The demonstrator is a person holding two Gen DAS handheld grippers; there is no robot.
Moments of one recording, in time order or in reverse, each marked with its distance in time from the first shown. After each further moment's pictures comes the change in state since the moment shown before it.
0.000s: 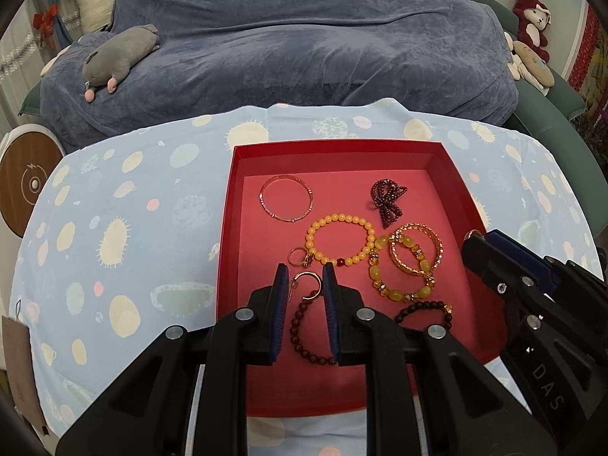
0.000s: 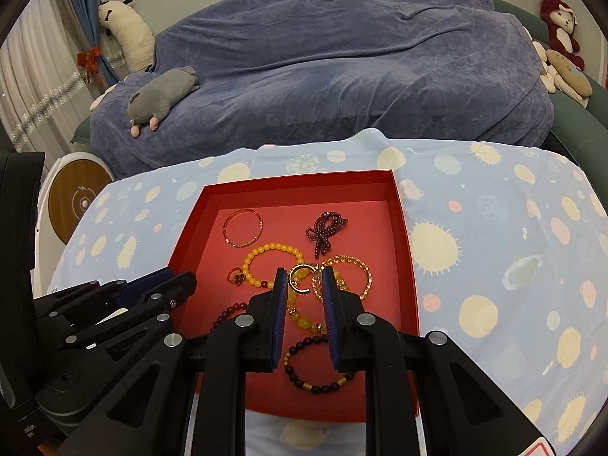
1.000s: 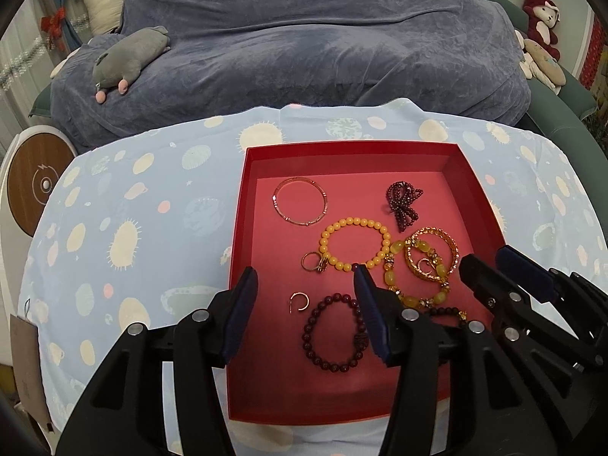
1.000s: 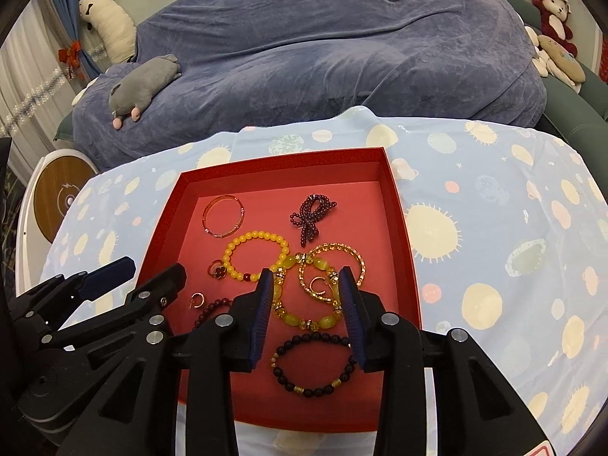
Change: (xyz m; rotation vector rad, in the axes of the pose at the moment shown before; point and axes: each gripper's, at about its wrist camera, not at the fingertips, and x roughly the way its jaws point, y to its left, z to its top) left arm -0.004 0.002 0.001 -0.008 -0.010 0.054; right arm 0.005 -0.002 -0.007 0.039 0.045 -0.048
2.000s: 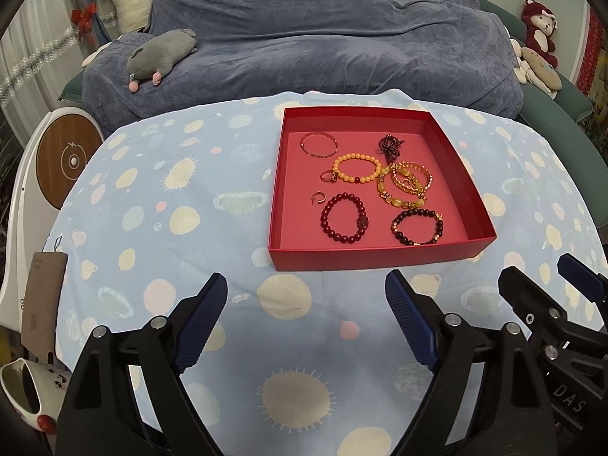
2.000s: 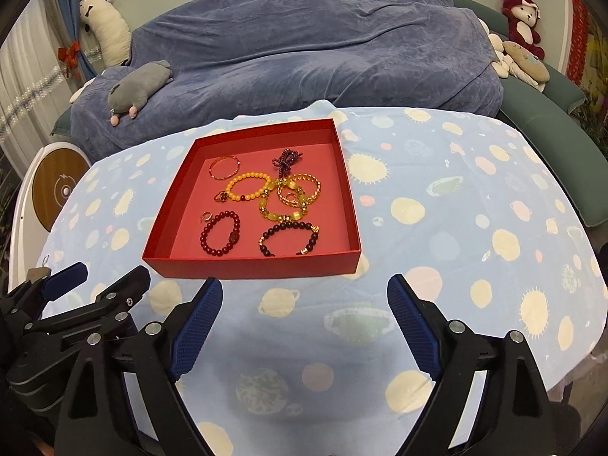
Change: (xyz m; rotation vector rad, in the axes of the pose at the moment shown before) left arm -0.094 0.010 -0.107 -0.030 -0.048 0.038; right arm -0.107 -0.007 -0.101 0.011 -0.040 -0.092
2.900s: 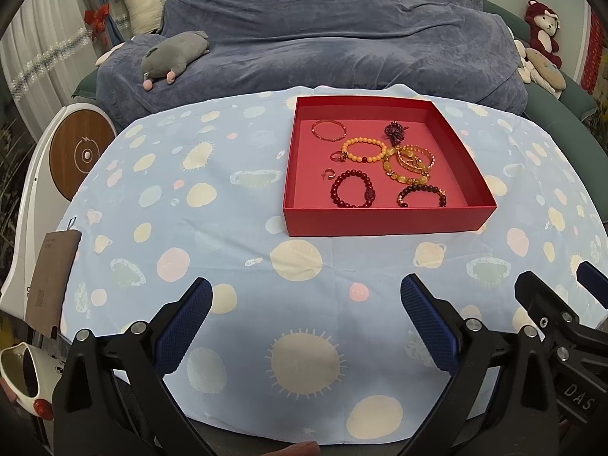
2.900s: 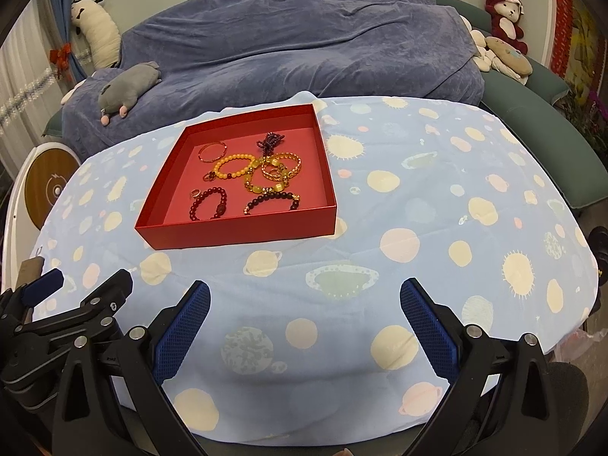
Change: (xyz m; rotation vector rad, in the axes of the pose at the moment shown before) left arm -0.017 0.002 -0.038 -0.011 -0.021 0.034; right arm -0.018 -0.007 -0.039 0.019 -0.016 -0.047
